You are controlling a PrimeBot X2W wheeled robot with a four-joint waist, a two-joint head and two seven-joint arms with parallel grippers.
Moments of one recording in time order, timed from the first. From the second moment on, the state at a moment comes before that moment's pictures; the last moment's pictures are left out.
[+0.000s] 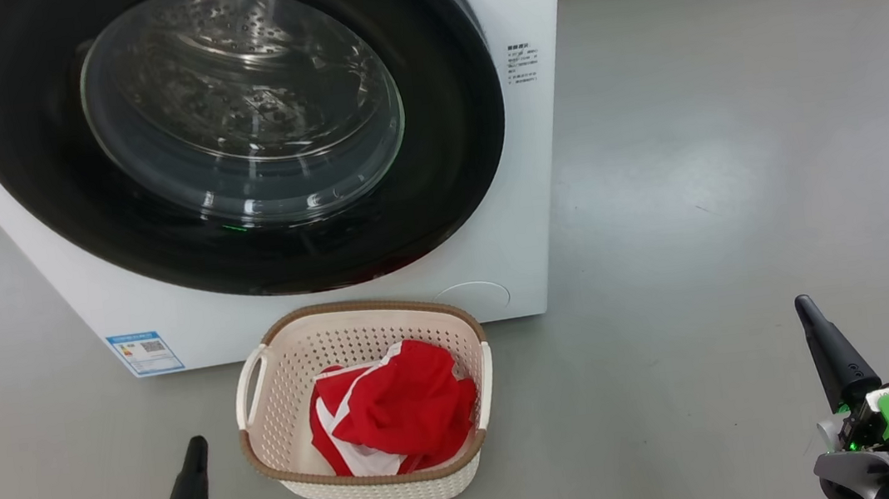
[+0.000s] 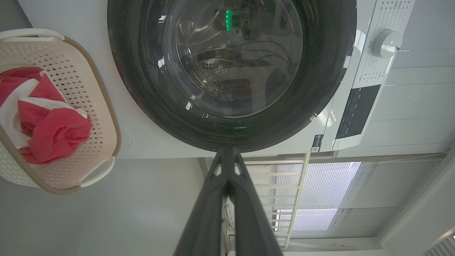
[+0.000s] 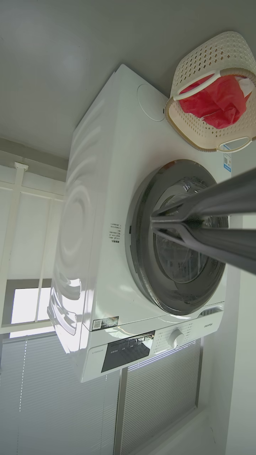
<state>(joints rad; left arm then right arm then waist) -0.07 0.04 0.08 0.27 -1.60 -0.12 0.11 -0.07 -0.04 -0.13 0.27 1.60 0.13 0.11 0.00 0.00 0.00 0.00</state>
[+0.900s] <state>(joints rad) -0.07 0.04 0.08 0.27 -1.60 -0.12 0.11 -0.07 -0.04 -0.13 0.27 1.60 0.13 0.11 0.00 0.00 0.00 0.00</state>
